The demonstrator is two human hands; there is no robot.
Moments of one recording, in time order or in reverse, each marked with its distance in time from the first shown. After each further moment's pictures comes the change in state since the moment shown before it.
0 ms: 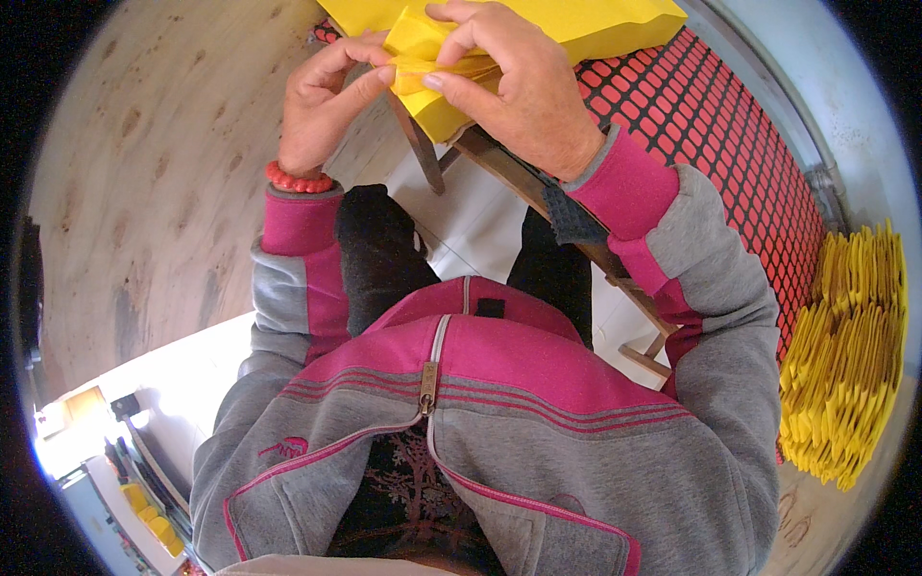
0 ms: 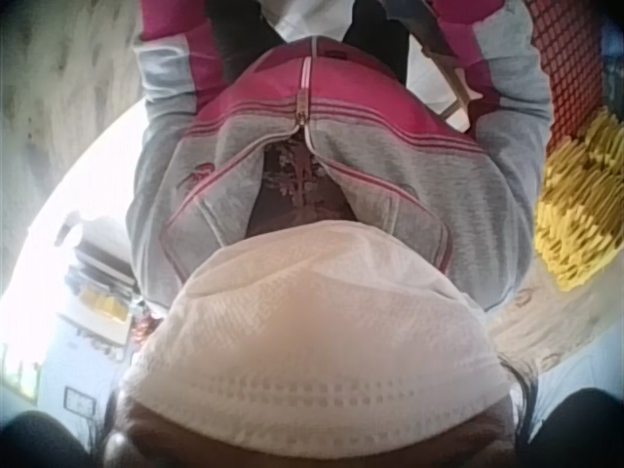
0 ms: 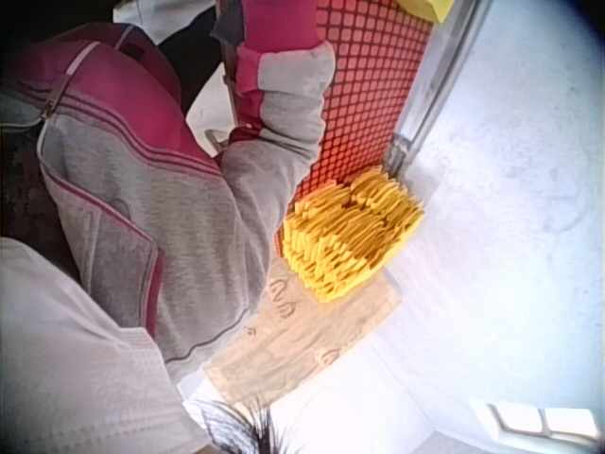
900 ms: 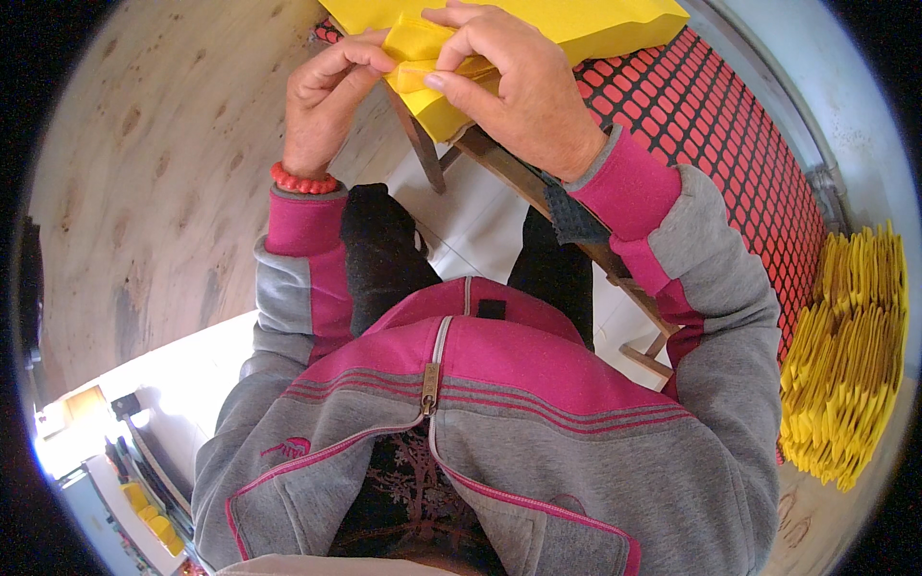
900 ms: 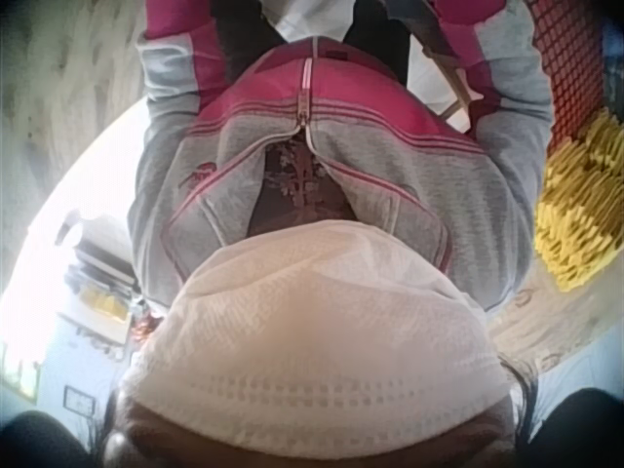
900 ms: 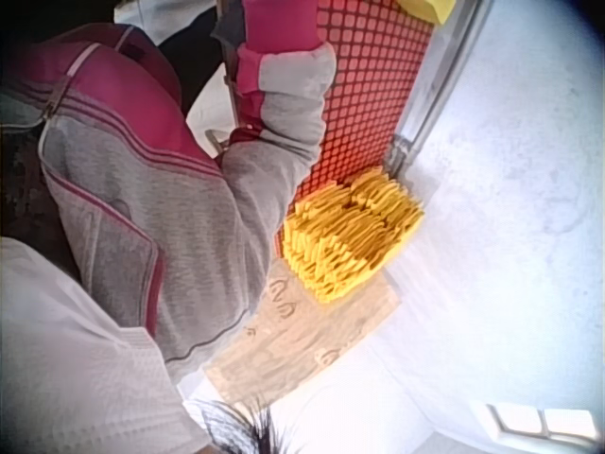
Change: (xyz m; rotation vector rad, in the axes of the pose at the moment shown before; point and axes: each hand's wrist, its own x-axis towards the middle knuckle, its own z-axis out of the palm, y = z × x) left_hand -0.001 -0.022 -0.008 -0.007 0.040 0.086; right_hand 0.000 0.002 0.000 -0.032 -0.035 -0.012
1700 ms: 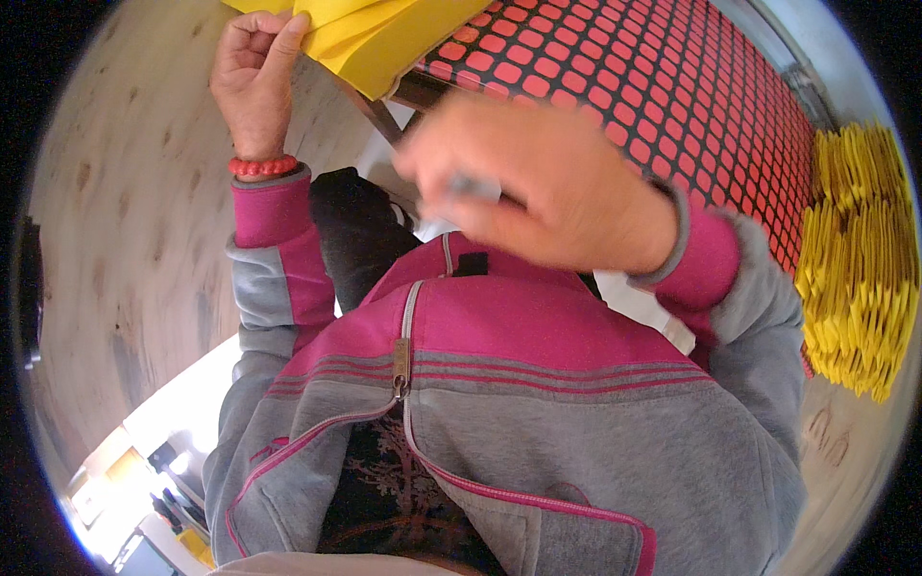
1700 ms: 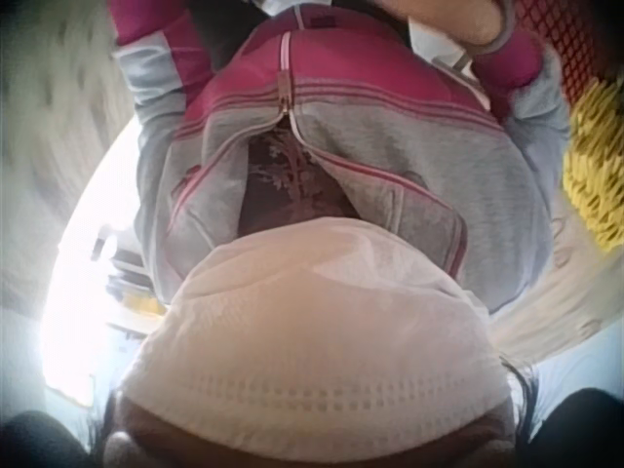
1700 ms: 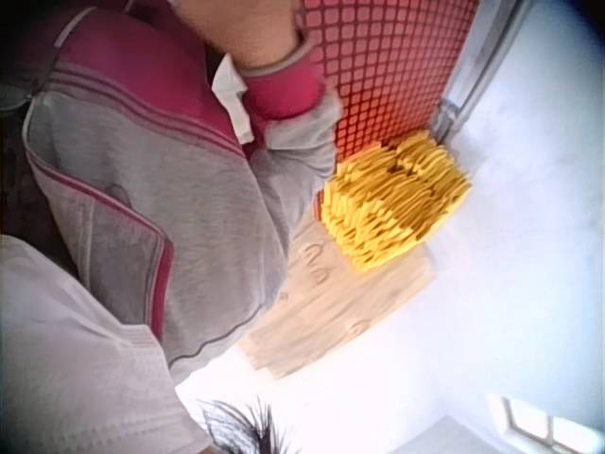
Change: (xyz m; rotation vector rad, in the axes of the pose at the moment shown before) left_hand 0.008 0.009 0.030 -0.126 0.256 -0.027; right_hand -0.079 -0.092 -0.054 0.137 -0.357 0.157
